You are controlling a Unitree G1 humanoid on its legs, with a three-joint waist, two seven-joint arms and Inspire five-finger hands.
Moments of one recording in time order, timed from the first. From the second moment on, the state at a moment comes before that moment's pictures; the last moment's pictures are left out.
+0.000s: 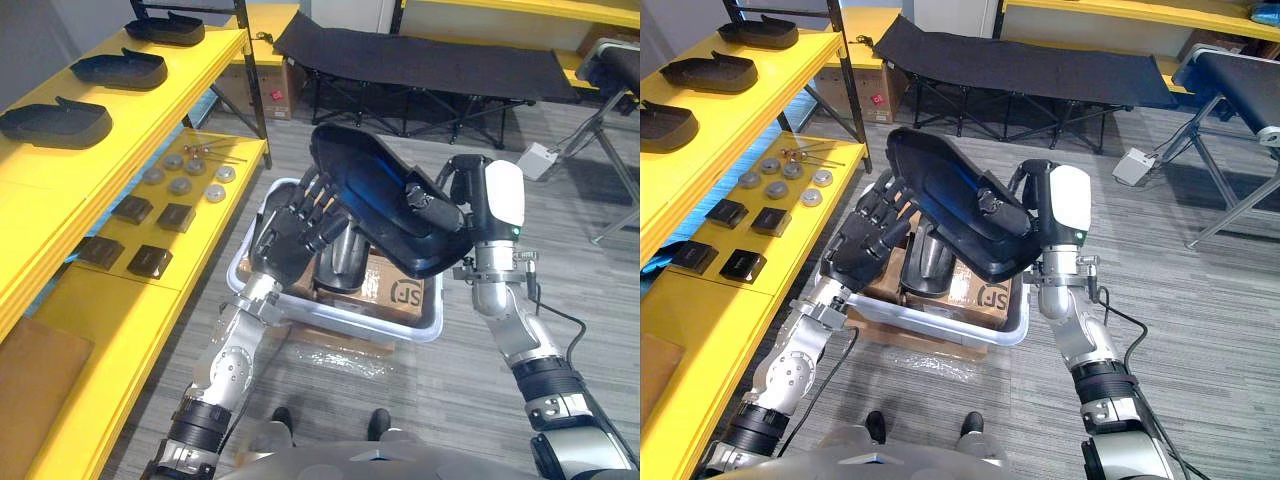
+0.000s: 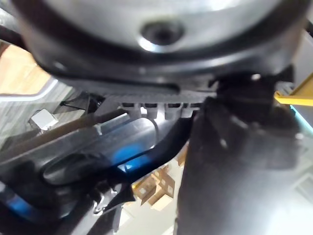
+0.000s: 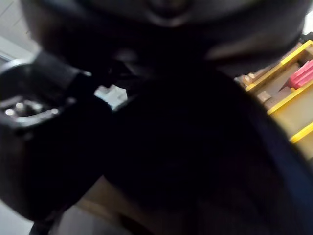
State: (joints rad) left arm -0.05 0.17 -0.21 0.02 -0.89 -0.07 -0.34; right arm -0.26 -0.43 0.09 0.29 -0.61 -0.32 -0.55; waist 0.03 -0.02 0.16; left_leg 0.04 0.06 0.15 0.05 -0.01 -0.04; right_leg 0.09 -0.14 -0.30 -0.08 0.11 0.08
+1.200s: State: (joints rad) left arm -0.03 0.13 -0.18 -0.24 -0.73 -0.31 -0.31; right arm -0.25 -0.31 0.17 0.43 -0.54 -0.08 -0.50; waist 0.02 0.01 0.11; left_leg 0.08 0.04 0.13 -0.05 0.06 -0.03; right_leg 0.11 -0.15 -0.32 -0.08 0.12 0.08
